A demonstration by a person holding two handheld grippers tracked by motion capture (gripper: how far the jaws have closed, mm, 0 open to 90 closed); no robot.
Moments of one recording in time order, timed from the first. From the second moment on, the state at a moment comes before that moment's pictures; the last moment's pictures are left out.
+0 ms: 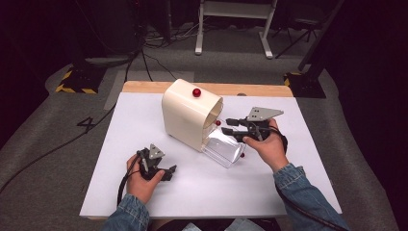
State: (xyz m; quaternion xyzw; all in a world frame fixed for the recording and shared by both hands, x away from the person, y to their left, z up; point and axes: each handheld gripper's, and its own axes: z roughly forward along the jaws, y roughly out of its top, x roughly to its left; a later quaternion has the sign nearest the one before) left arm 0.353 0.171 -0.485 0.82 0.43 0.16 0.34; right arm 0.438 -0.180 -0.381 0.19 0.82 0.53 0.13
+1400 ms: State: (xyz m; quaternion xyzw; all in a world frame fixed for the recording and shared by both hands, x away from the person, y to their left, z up) left arm 0.353 0.171 -0.485 0.82 0.43 0.16 0.34; right arm 0.434 -0.183 -0.394 0.21 0.80 0.54 0.14
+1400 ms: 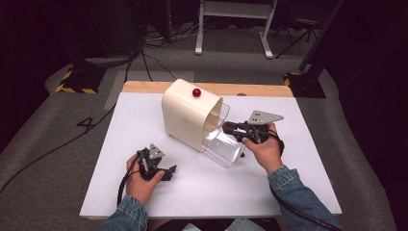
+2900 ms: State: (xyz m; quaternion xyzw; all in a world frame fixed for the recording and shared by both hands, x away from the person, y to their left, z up) left arm 0.352 0.171 -0.485 0.82 0.43 0.16 0.33; right arm 0.404 -0.246 -0.408 0.24 0.81 0.52 0.14
